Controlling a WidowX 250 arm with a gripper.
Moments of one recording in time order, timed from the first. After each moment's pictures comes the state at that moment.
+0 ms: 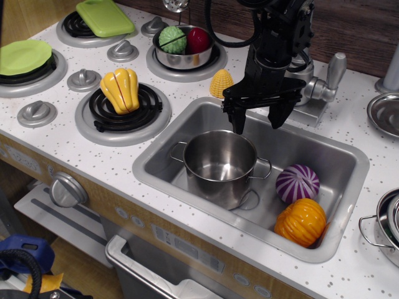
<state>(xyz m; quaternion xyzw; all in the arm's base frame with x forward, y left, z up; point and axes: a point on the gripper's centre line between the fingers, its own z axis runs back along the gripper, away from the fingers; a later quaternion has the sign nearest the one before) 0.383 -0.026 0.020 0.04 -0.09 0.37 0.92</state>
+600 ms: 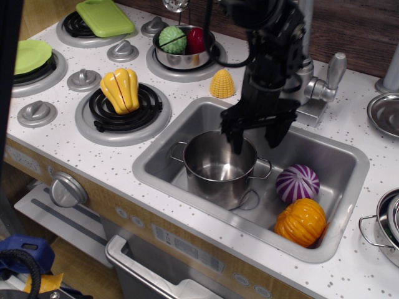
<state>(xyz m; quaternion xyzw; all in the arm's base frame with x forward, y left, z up) 0.371 -0.028 -0.009 0.02 -0.06 0.39 0.92</state>
